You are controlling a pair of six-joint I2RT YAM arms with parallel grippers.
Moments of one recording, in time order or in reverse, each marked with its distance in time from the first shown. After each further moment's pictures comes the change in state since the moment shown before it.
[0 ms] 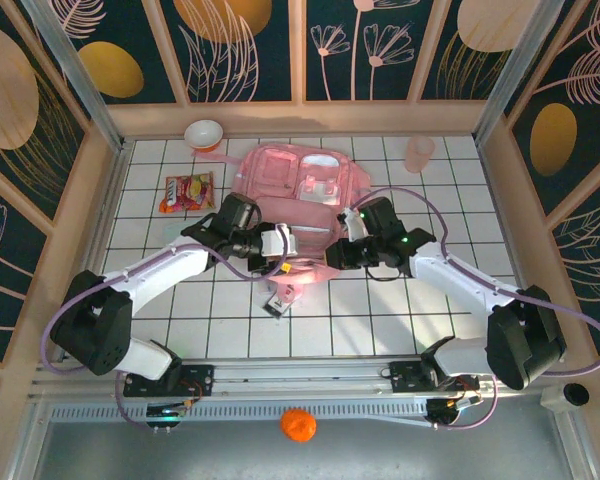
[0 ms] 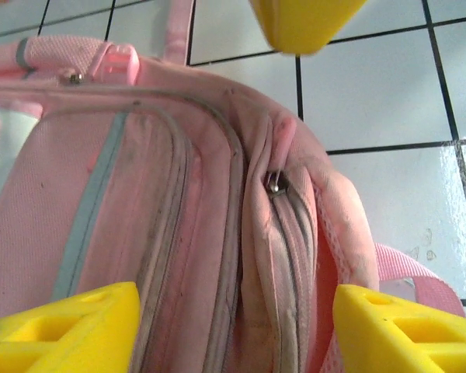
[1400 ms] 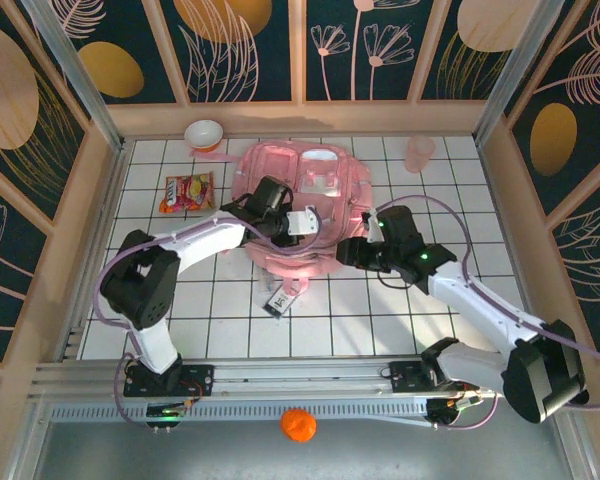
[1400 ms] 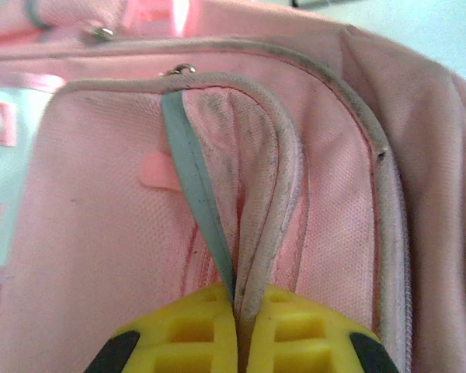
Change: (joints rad) left arm -0.044 0.310 0.277 0.053 -0.234 -0.015; right arm -0.048 -0.210 -0.119 0.058 0.134 0.177
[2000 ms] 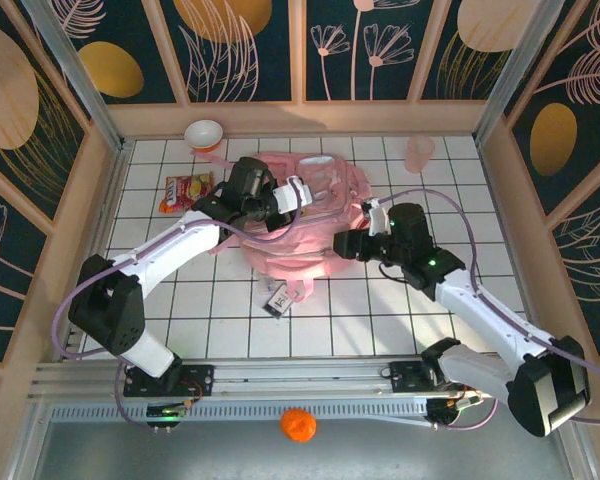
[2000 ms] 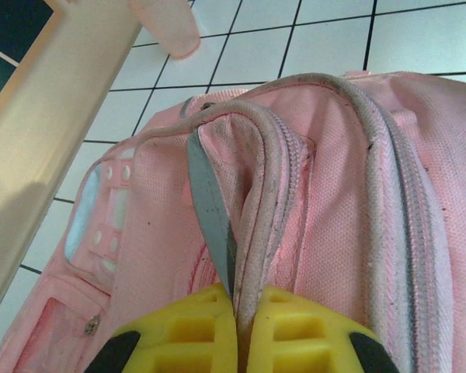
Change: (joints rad) left arm 0.037 -0.185 0.013 0.036 0.082 -0.188; right arm -0.012 -0.045 -0.026 0.206 -0.076 -0.174
